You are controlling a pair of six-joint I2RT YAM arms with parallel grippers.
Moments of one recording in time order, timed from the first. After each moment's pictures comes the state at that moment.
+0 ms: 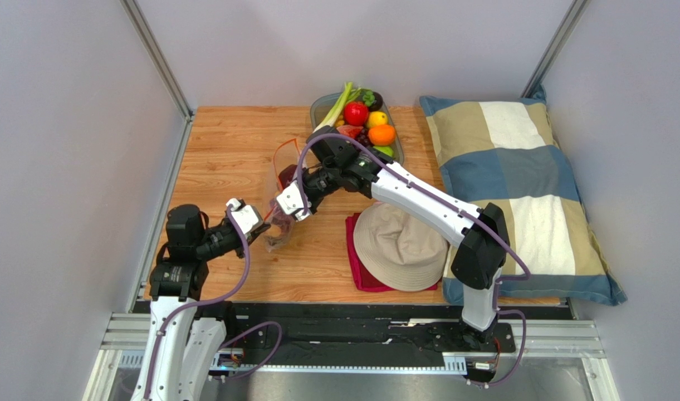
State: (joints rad) left arm -0.02 0.54 0.65 -0.58 0.84 0.61; right arm 0.89 1.88 1.82 -0.67 -0.74 -1.34
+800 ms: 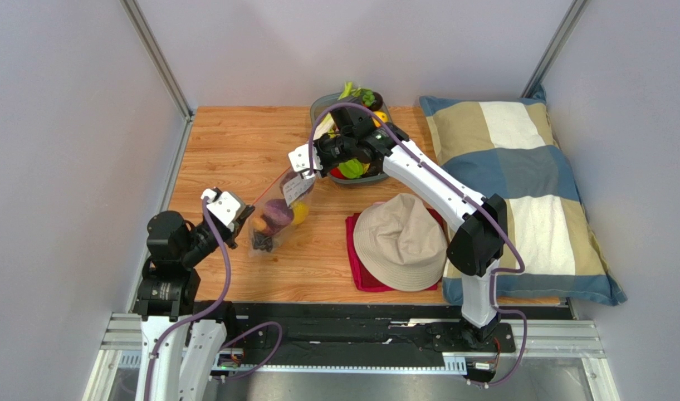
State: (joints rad) left arm -0.02 0.45 0.75 -0.51 0.64 0.39; right arm 0.73 1.94 1.97 -0.69 -0.64 -1.30
